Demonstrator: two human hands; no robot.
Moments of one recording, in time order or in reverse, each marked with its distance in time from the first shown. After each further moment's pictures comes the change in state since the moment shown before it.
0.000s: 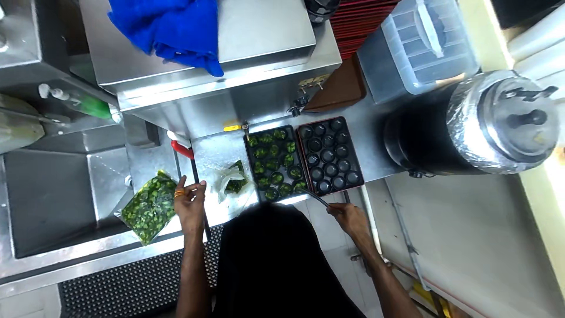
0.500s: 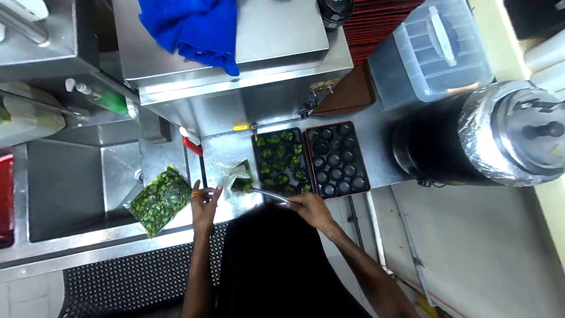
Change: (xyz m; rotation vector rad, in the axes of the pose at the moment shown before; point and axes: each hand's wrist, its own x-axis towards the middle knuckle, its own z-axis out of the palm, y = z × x) left_hand -0.015 -0.032 -0.008 0.166 -0.094 -0.107; right_hand -0.004 -0.131 0.012 0.153 -0.163 -0.497
